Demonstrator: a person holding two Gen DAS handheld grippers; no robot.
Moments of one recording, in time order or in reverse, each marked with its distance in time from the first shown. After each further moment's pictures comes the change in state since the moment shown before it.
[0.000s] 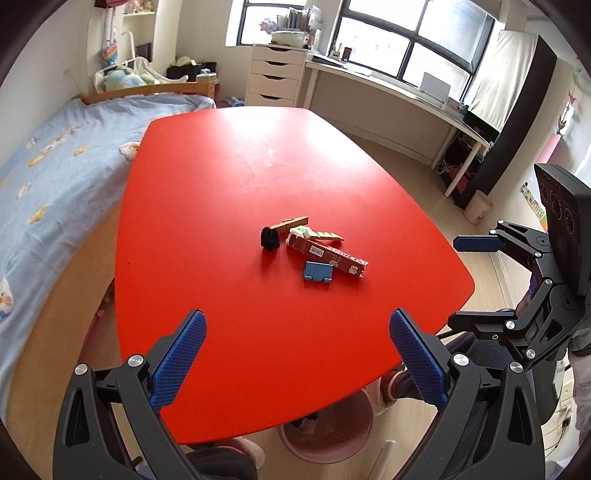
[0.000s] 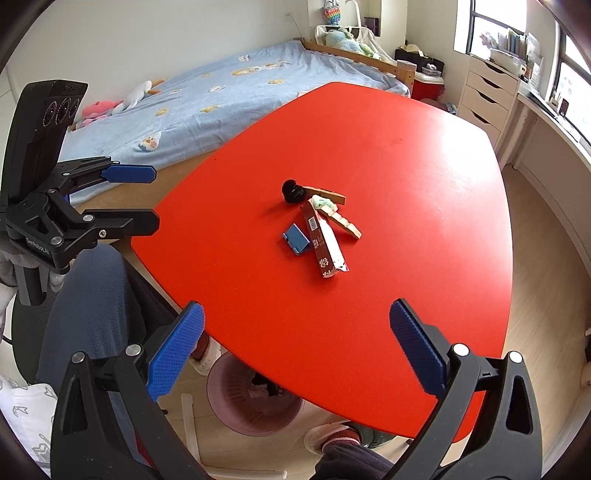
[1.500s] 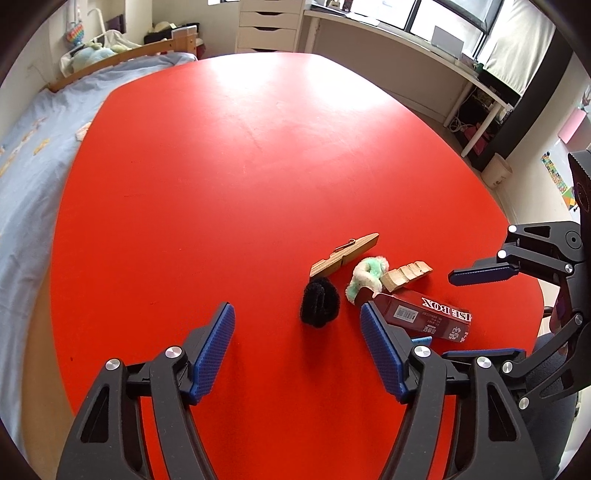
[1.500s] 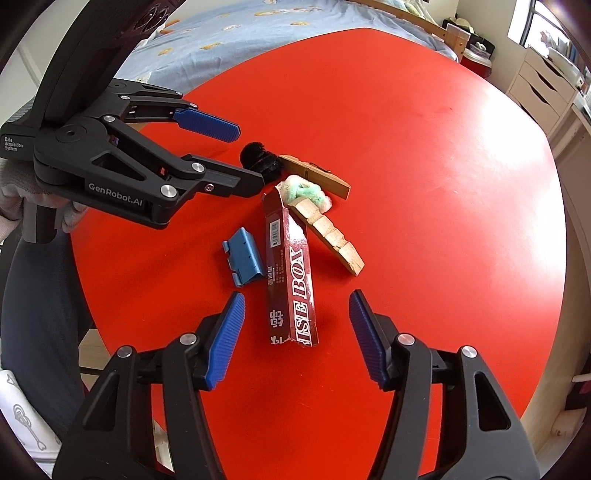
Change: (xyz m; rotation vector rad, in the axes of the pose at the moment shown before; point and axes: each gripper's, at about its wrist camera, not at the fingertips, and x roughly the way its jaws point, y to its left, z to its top) left arm 0.140 0.035 0.057 0.057 0.192 0.002; right arm 0.118 -0.033 0.041 -0.144 0.212 0.055
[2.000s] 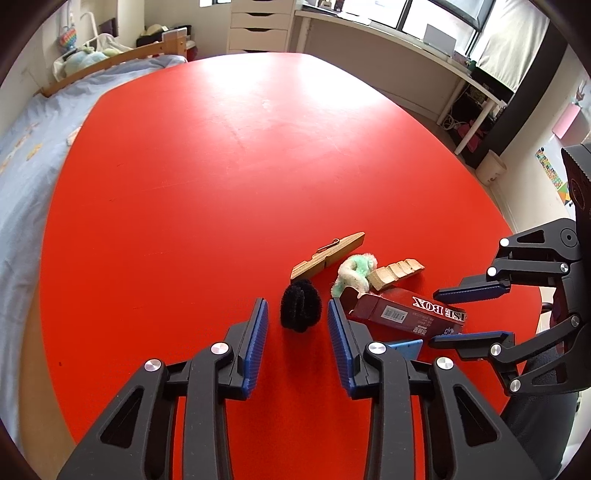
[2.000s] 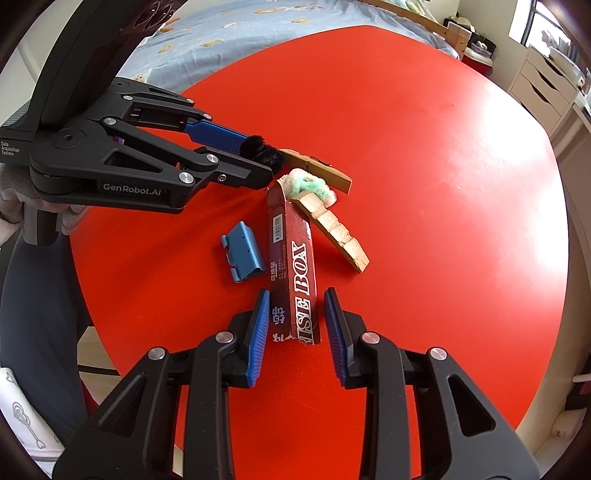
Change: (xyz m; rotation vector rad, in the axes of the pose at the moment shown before) left arm 0.005 -0.008 0.001 0.021 -0.003 -0.016; right arm 0.006 0.002 0.000 -0.001 0.002 -0.001
